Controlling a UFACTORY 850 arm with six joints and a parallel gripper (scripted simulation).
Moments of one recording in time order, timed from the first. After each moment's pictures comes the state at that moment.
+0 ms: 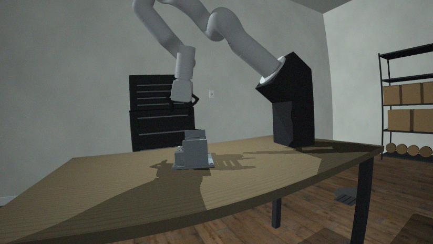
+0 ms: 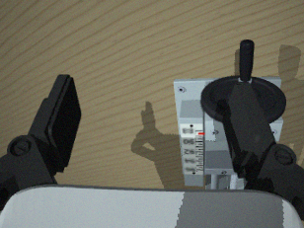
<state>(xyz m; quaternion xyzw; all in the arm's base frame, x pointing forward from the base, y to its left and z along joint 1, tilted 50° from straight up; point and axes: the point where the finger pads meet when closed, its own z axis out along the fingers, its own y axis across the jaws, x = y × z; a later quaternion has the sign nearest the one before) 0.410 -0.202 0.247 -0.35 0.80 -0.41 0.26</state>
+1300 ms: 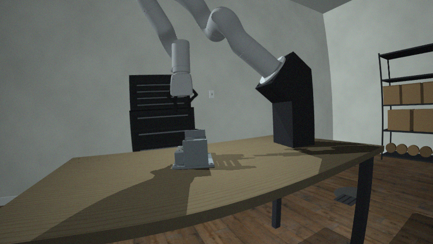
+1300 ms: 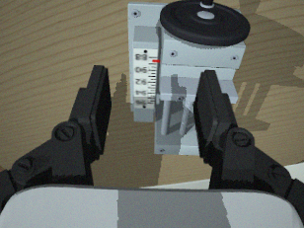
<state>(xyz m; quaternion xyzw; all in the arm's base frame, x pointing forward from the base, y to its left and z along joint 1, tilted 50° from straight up) 0.415 -0.136 0.251 -0.49 0.76 -0.33 0.26</state>
